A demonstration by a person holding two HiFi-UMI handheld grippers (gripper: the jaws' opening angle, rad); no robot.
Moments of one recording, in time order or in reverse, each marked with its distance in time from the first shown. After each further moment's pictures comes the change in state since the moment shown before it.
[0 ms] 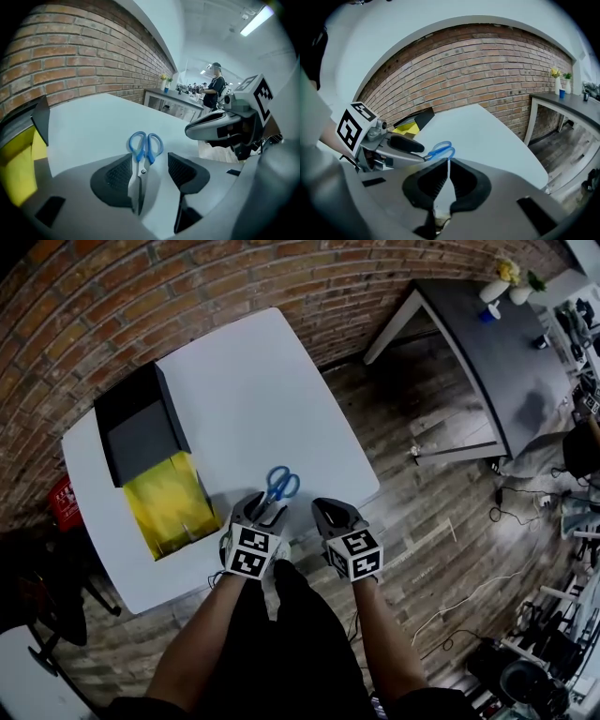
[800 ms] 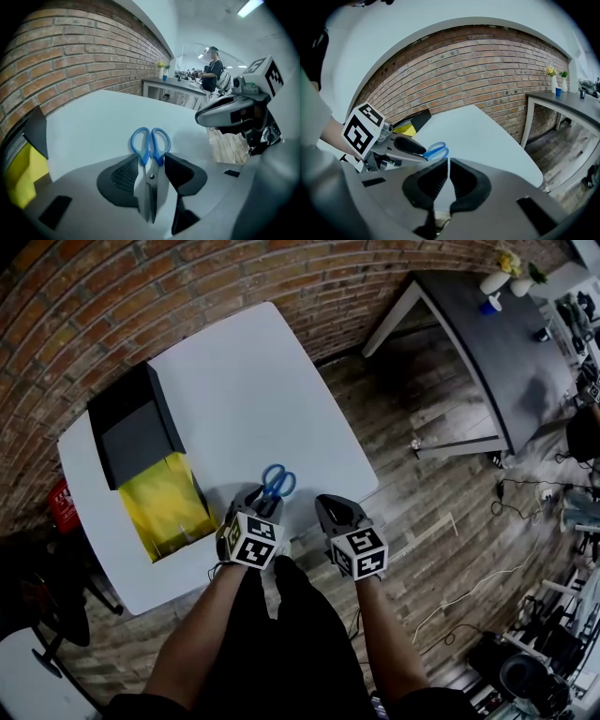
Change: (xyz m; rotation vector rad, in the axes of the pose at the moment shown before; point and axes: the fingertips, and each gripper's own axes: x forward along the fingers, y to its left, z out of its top) left arm 0.021 0.010 -0.003 0.120 0.124 0.051; right arm -0.006 -0.013 -0.001 0.031 -0.012 -0.007
